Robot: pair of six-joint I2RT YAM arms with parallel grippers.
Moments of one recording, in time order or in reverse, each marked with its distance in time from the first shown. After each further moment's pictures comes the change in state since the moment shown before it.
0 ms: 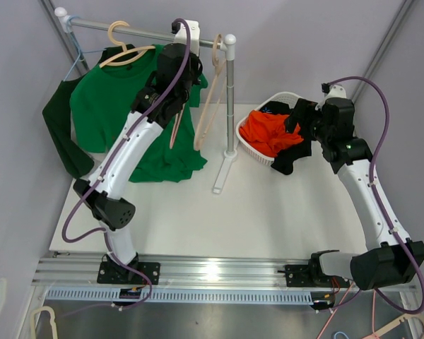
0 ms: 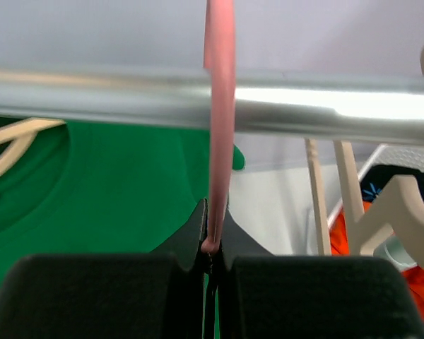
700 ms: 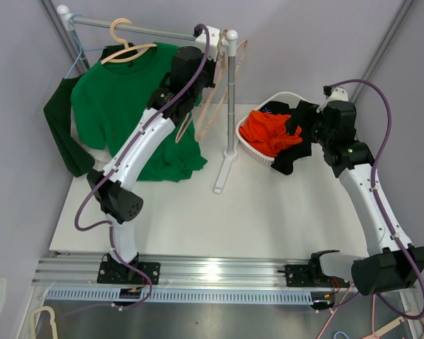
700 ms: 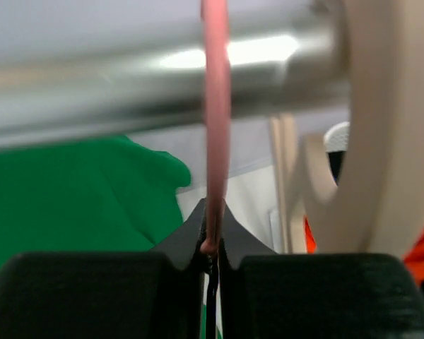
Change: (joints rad) left arm 0.000 0.116 0.026 0.121 0.193 0.066; right arm 0.000 -0.037 -0.030 0.007 -0.002 0.008
